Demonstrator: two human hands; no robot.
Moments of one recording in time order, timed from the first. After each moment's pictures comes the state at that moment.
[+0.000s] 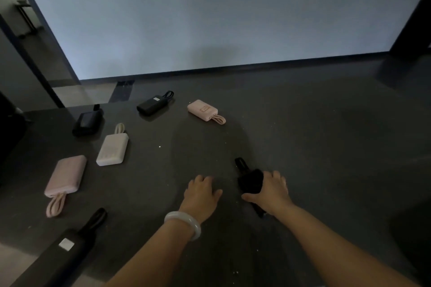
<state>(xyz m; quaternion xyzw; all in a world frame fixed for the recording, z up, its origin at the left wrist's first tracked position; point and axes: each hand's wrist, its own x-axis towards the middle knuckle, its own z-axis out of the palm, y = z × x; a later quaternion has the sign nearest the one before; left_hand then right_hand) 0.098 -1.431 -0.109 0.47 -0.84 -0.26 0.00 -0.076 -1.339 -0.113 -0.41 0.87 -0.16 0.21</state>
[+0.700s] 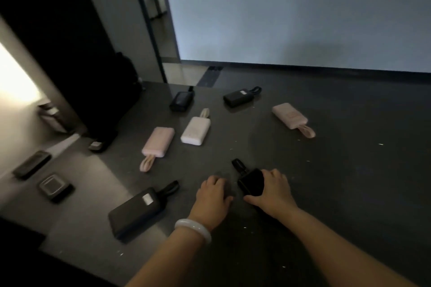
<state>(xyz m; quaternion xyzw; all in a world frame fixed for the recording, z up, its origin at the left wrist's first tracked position) 0.187 -1.456 -0.111 0.60 -0.76 -0.22 0.08 0.008 -1.454 -0.110 -0.62 0.74 -0.11 0.22</state>
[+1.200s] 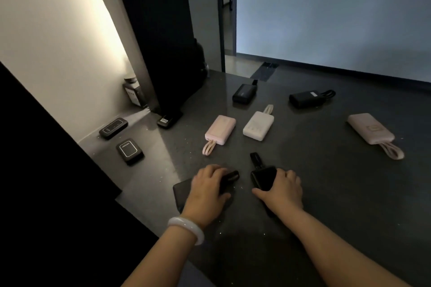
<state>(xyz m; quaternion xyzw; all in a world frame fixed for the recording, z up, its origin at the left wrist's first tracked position) 0.339 -1.425 -0.103 0.68 -0.70 -0.13 0.16 0.151 -1.476 -0.115 -0.63 0.74 -0.10 0.20</state>
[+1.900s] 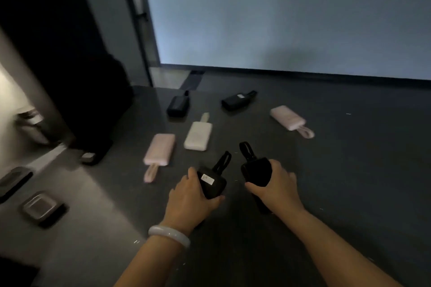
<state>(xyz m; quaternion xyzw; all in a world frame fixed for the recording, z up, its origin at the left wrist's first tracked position) 0.302 -1.463 -0.076 0.67 -0.69 -0.23 0.15 0.096 -1.452 -0.072 -0.56 0.76 -0.25 0.21</state>
